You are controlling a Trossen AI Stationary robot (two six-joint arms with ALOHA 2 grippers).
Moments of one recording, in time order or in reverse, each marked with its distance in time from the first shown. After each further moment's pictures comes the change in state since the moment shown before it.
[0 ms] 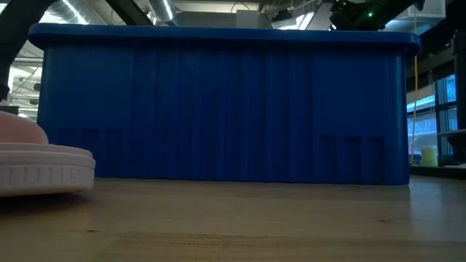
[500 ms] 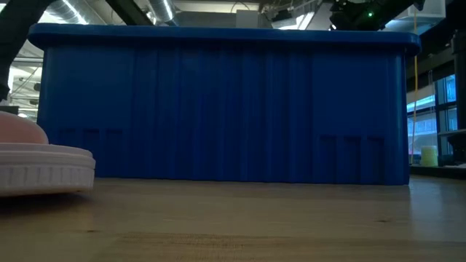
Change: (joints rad) left arm -0.001 -0.012 -0.003 -0.018 -0.019 -0.020; right arm 0.000 0.000 0.000 0.000 0.000 -0.003
